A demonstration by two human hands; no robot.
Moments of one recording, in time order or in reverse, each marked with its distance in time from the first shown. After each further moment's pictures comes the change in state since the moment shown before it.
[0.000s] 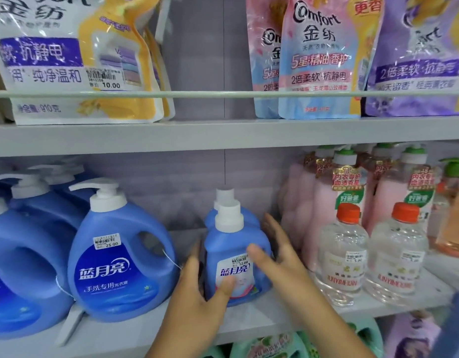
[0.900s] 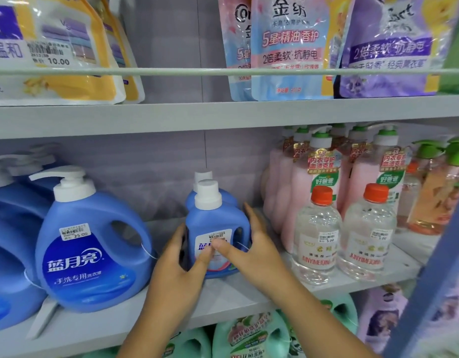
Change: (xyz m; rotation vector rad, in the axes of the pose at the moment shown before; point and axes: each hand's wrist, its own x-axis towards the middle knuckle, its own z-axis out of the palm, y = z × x) left_hand 0.013 0.003 0.013 0.079 0.088 0.114; right_hand -0.006 -0.008 -0.001 -0.250 0.013 -0.076
